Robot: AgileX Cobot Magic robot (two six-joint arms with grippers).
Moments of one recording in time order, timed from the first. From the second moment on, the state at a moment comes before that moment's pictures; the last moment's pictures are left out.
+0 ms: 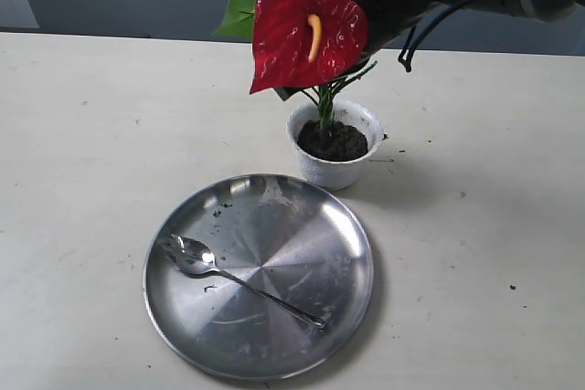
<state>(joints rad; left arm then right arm) -0.12 0.00 0.00 0.09 0.25 -0.04 0.56 1.88 -1.46 0.01 0.58 -0.30</state>
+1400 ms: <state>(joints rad) -0.12 0.00 0.00 0.09 0.25 -0.04 0.56 1.88 -1.46 0.08 0.76 -0.22</state>
